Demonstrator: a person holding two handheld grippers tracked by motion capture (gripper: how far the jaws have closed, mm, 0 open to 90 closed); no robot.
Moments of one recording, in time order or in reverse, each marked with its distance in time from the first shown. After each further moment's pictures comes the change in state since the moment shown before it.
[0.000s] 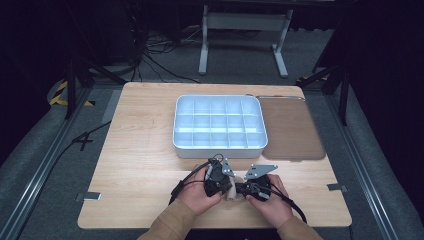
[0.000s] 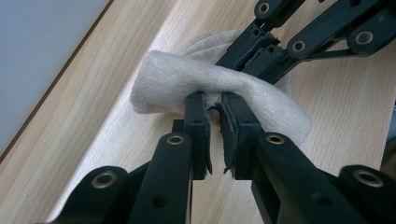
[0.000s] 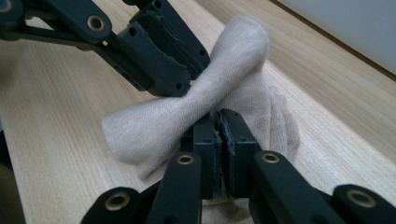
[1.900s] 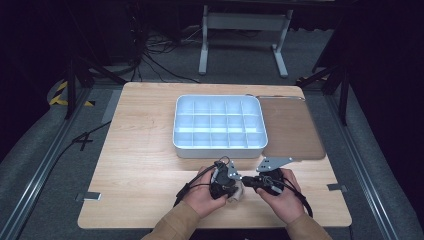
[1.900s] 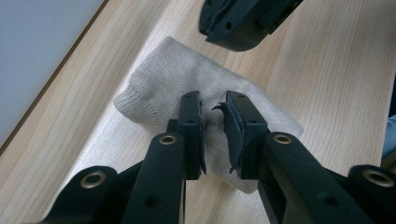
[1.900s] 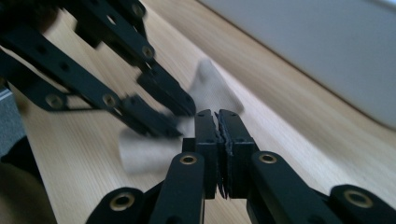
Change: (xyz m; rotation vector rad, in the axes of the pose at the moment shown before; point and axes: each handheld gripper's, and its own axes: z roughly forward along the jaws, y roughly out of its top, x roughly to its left) left arm -0.011 0.007 0.011 -0.035 -0.004 0.045; right arm -0.011 0.011 -0.037 -0.045 -0.022 0.033
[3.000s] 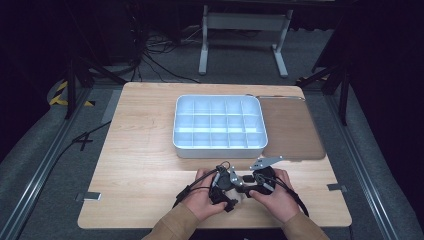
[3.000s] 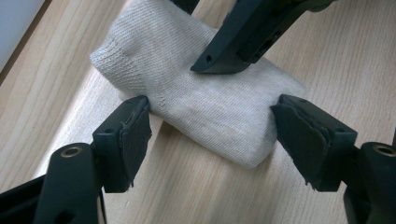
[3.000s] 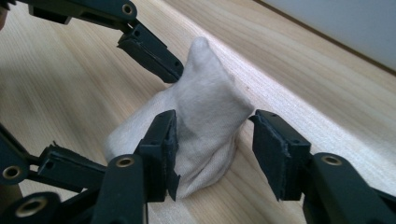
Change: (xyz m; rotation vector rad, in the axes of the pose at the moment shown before) left arm -0.005 -0.007 0.009 0.097 -0.015 0.012; right arm -0.008 -0.008 0.028 0.091 0.016 0.106
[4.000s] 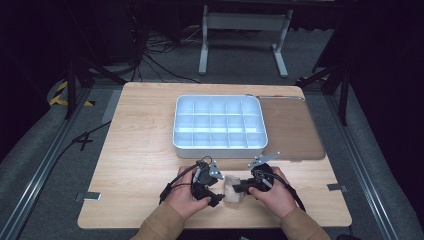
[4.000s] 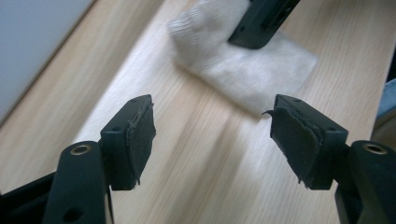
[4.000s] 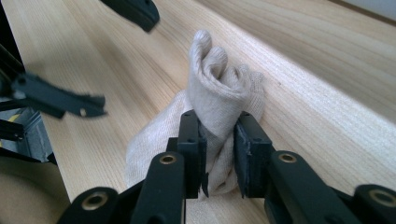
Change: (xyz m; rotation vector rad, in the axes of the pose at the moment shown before) left arm 0.020 -0.031 -0.042 -0.062 0.031 -0.078; right arm -0.006 0.005 0.007 0.041 0.141 0.068
